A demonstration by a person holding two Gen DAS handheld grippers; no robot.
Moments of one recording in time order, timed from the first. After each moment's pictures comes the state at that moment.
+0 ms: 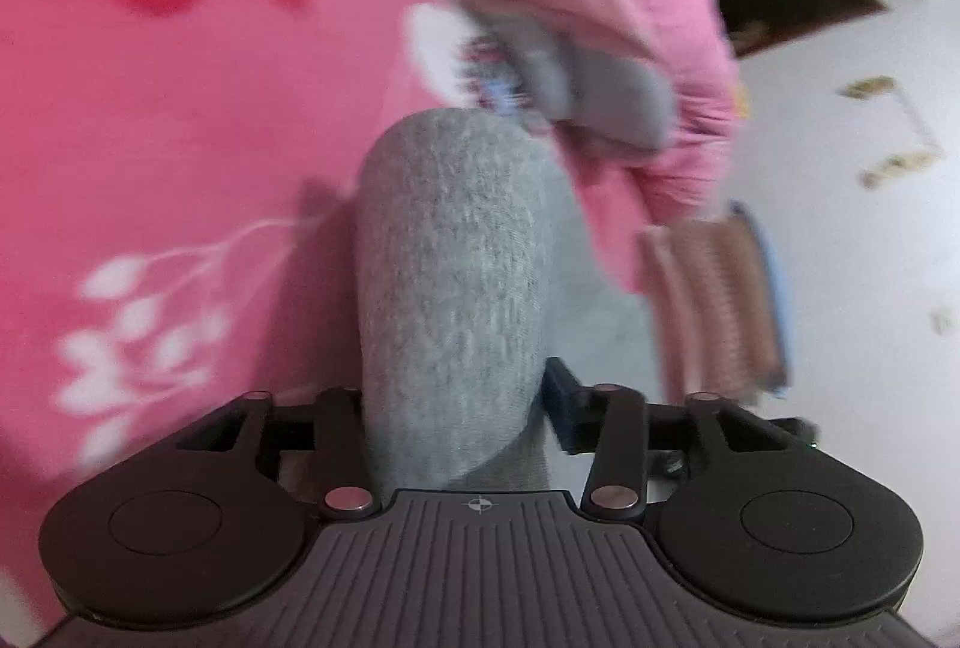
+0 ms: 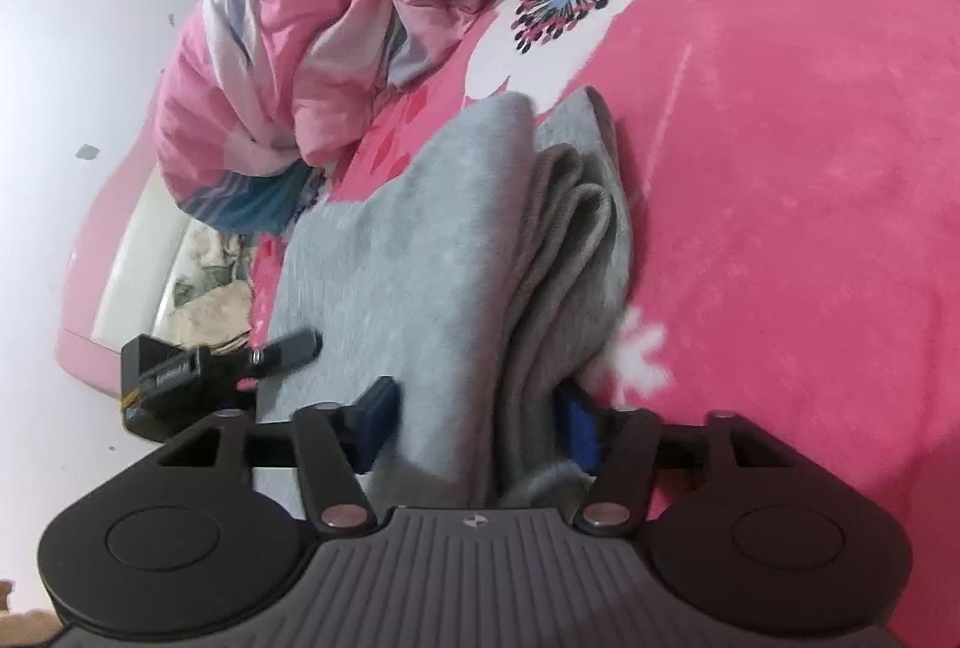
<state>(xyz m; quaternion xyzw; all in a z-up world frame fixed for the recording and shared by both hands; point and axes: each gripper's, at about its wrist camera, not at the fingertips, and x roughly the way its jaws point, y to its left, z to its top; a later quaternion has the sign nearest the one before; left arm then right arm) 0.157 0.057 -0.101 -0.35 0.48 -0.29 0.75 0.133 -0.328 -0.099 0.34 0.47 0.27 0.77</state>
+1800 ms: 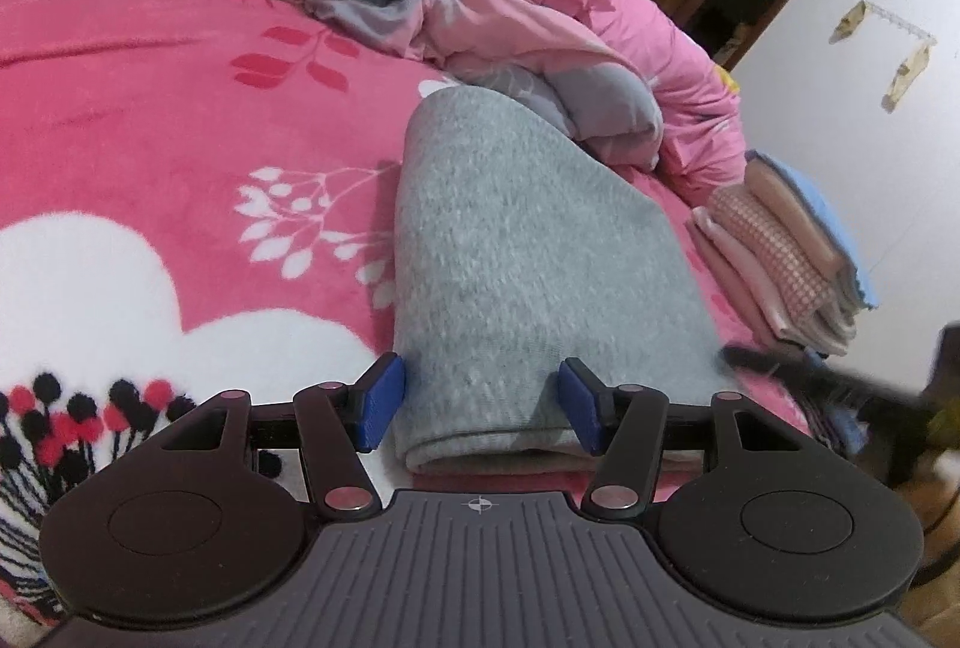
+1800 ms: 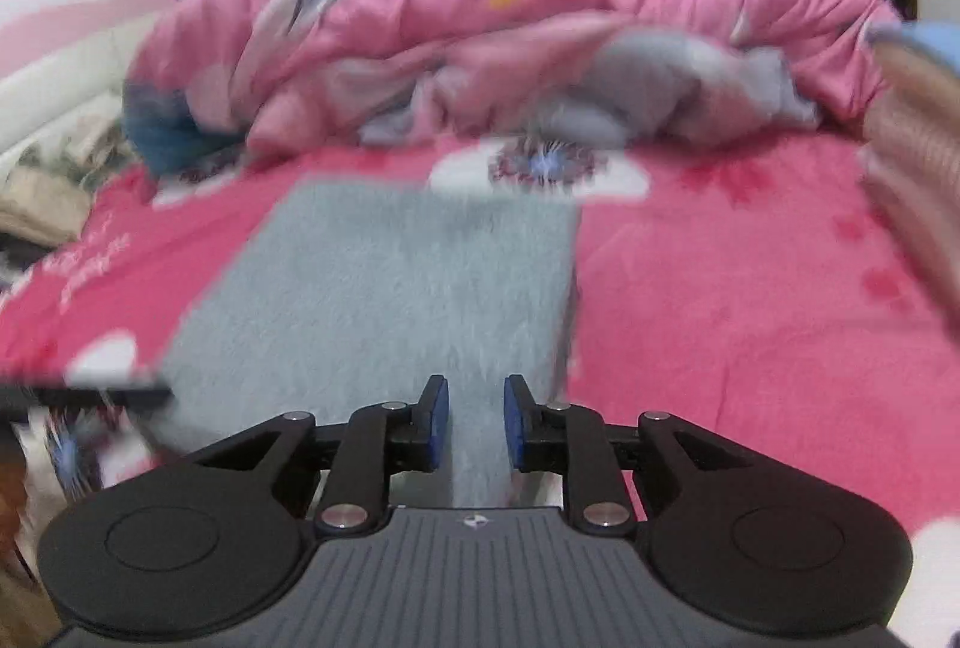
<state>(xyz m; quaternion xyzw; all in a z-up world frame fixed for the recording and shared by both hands) 0.012 0.065 -0.099 -0.22 0.35 -0.24 0.88 -0.002 -0.260 -0.024 0.03 0.30 0.12 0.95</state>
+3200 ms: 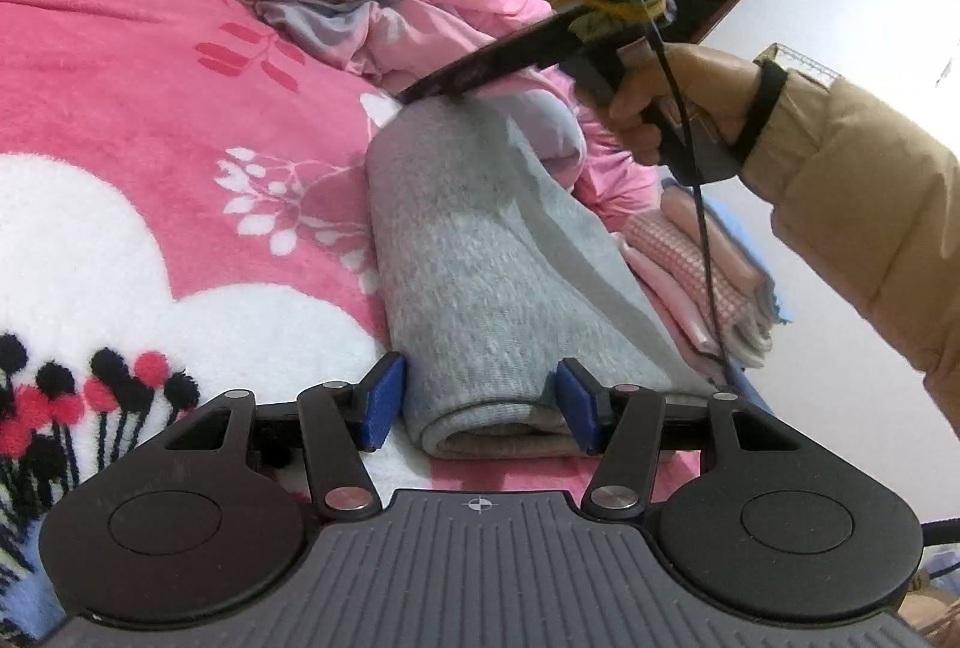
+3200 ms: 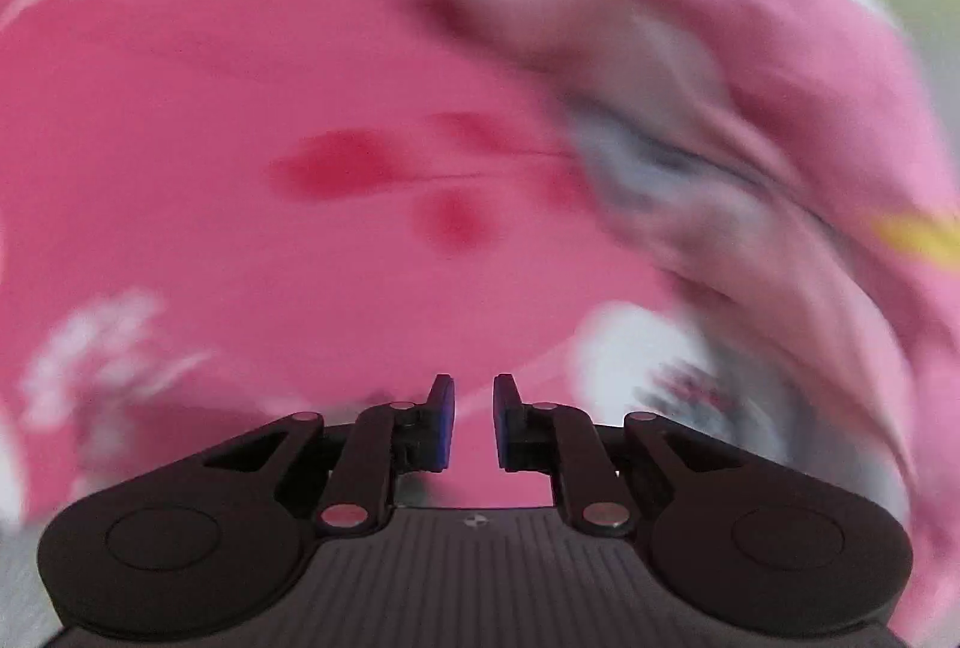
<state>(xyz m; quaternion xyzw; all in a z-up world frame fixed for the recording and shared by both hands) 0.007 0.087 -0.135 -0.27 0.29 -0.32 0.86 0.227 -0.058 -0.027 -0.37 0.39 0.18 0.82</state>
